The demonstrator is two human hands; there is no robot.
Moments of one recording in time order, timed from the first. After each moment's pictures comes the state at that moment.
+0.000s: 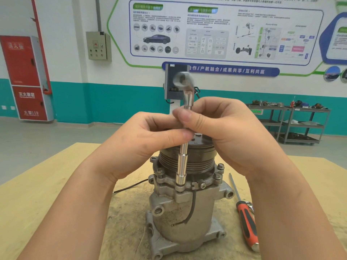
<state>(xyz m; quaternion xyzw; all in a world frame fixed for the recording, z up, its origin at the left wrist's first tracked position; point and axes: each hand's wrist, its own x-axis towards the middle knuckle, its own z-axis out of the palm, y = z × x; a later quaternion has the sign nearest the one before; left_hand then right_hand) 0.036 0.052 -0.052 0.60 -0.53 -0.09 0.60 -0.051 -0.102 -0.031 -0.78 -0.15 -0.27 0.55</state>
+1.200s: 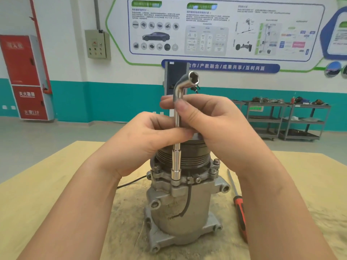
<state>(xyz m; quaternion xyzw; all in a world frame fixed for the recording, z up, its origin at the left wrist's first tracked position) 0.023 0.043 -0.051 0.62 -0.48 -0.10 0.61 -0.052 -0.096 -0.032 -0.80 -0.15 -0.27 0.52</state>
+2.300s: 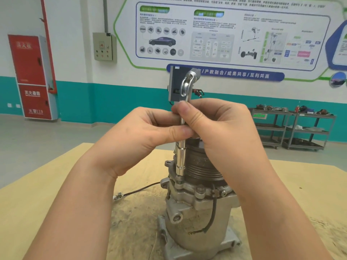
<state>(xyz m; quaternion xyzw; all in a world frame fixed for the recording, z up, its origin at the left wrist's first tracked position) 0.045 0.076 -0.042 0.61 -0.49 -0.08 0.62 -0.040 -0.054 -0.032 -0.76 -0.08 -0.37 0.53</state>
